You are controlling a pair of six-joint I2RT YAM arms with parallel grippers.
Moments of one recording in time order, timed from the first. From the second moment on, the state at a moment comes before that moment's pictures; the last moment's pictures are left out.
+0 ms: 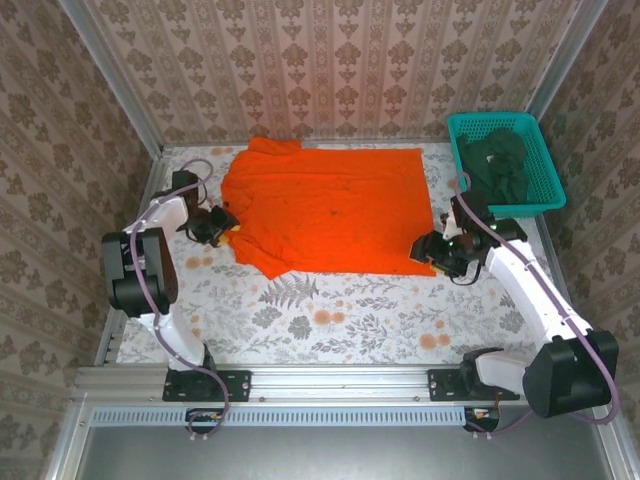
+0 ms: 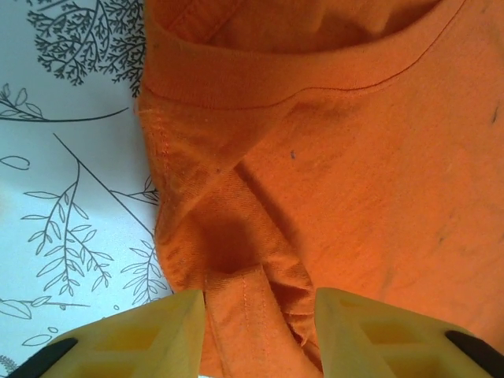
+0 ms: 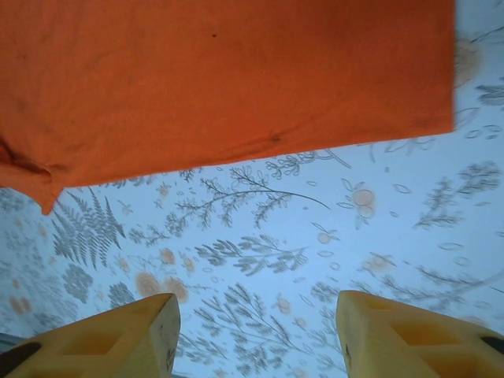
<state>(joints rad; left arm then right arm) 0.04 1.81 1.24 -0.71 0.42 -0.57 0.12 1.20 0.96 -0.93 -0.35 0.56</state>
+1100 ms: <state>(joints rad) 0.01 1.85 1.23 -0.74 0.34 -0.53 0.15 1.39 0.80 -0.68 -0.39 0.69</state>
